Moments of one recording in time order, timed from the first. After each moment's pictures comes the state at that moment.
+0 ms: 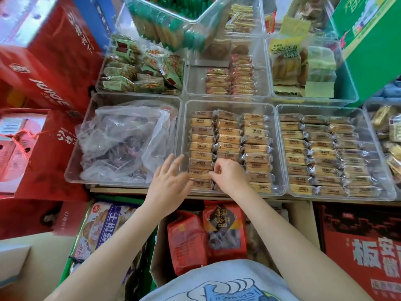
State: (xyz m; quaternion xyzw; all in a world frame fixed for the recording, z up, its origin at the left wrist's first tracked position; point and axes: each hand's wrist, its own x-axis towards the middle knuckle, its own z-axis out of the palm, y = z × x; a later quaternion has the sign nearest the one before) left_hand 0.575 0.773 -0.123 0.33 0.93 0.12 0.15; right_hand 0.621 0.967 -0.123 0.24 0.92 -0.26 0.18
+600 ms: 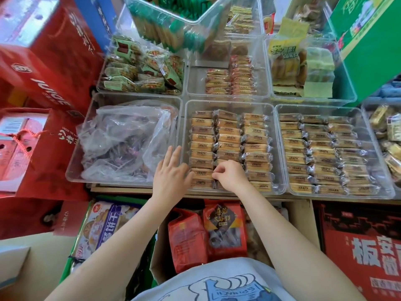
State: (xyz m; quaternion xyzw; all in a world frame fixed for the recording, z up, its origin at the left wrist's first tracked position) left_hand 0.564 0.791 -0.137 0.27 0.95 0.12 0.14; right_hand 0.621 0.973 -0.132 0.28 0.86 -0.37 0.20
